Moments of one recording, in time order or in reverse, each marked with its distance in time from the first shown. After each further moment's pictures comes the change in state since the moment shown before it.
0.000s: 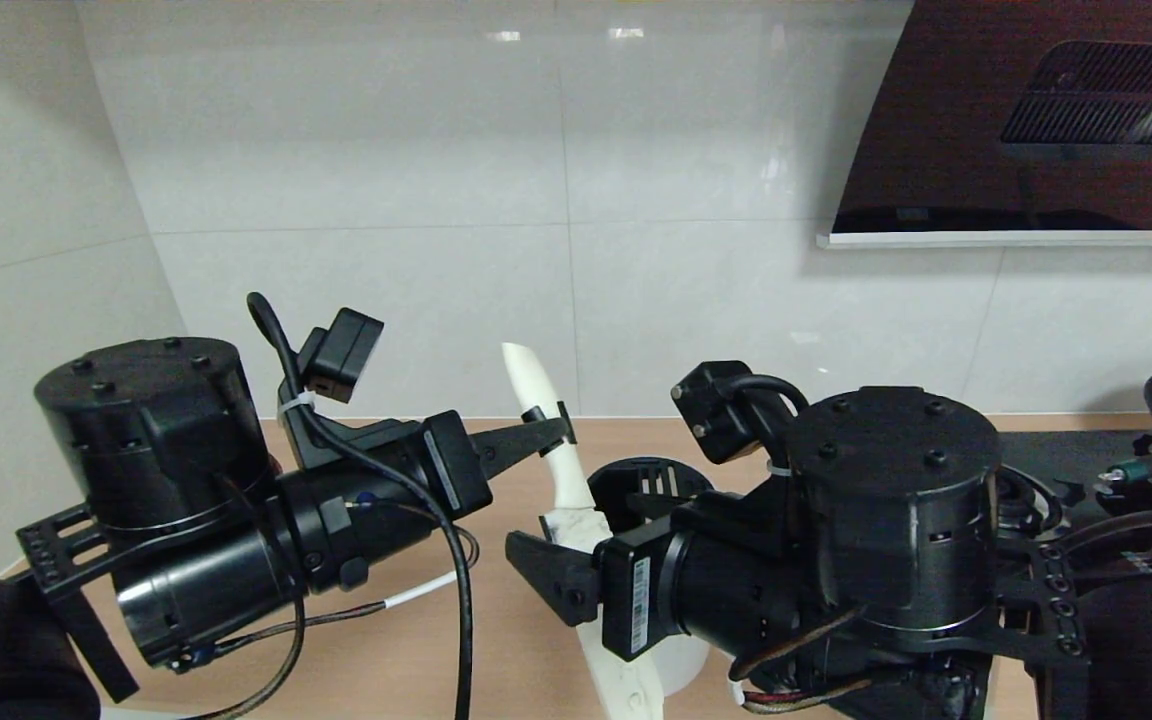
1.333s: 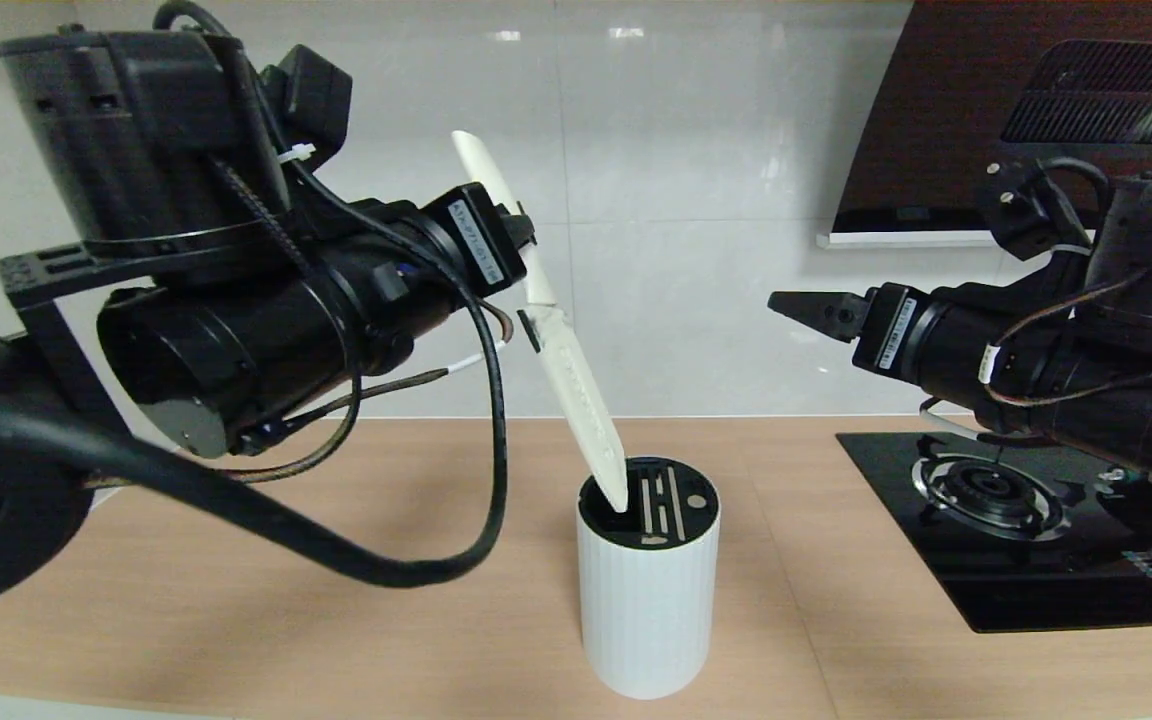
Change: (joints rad) left arm -0.088 0.043 -0.532 0.381 0.541 0.292; right arm -0.502 -0.198 -0.035 0.087 0.122 -0.011
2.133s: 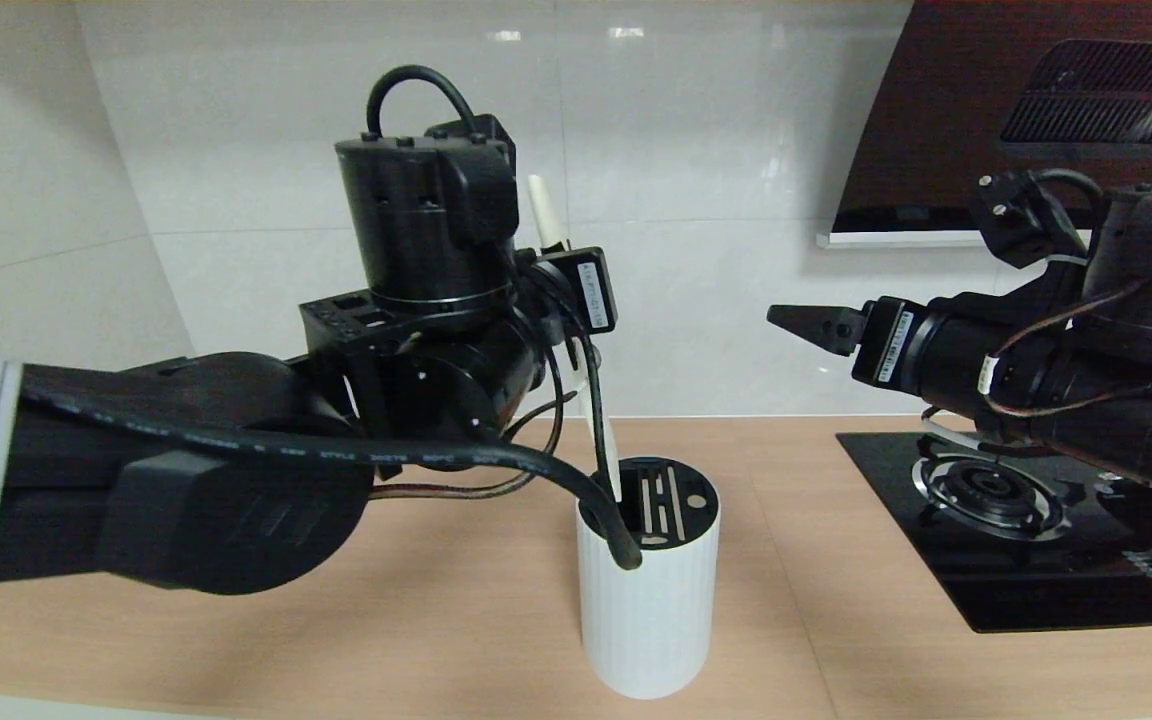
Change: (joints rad) left arm -0.093 0.223 -0.103 -0.084 0.318 0.221; right arm 0.004 -0.002 0.017 0.002 -0.001 -0.034
